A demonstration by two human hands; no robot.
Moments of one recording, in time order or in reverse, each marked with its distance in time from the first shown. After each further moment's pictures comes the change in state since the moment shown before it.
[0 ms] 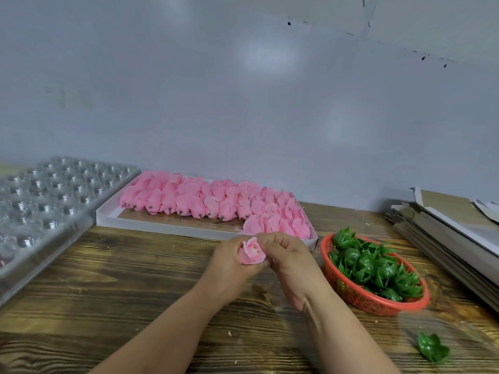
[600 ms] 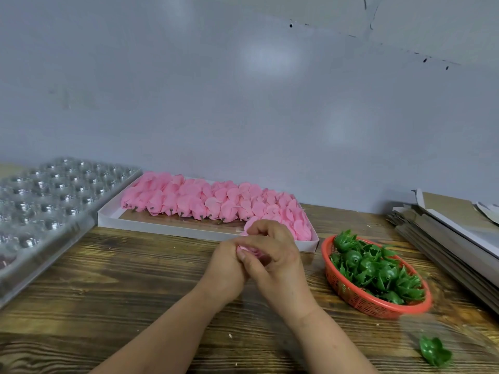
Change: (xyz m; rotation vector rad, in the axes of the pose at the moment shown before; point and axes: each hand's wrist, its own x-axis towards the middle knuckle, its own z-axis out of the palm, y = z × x) left_hand 0.006 0.010 0.008 -0.464 0.025 -0.213; right_hand -0.008 0.005 0.019 -0.797 0.150 -0.761
